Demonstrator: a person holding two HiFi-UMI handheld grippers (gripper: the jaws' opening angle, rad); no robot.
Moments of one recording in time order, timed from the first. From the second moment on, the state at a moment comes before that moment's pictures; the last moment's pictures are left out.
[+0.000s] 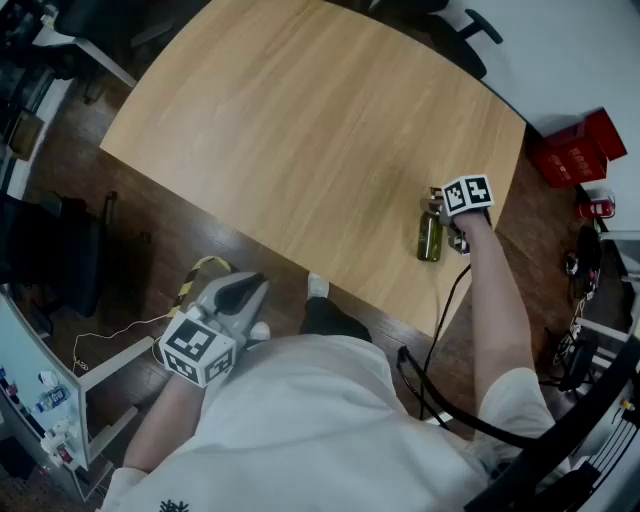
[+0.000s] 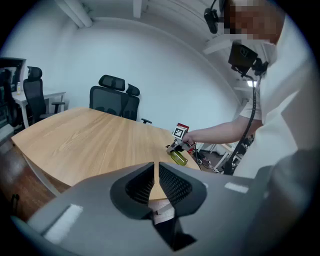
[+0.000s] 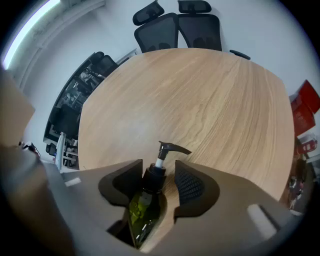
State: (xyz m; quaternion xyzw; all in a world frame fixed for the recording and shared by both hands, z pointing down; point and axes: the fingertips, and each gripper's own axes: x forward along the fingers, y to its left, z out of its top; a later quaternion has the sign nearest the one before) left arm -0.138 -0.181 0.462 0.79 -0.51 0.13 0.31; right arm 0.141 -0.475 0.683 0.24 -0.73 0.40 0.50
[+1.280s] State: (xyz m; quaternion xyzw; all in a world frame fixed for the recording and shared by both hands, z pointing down) left arm -0.123 -0.178 0.441 0.83 -0.48 0.14 0.25; right arm 0.094 -0.484 0.553 0.38 -0.89 0.11 0.24
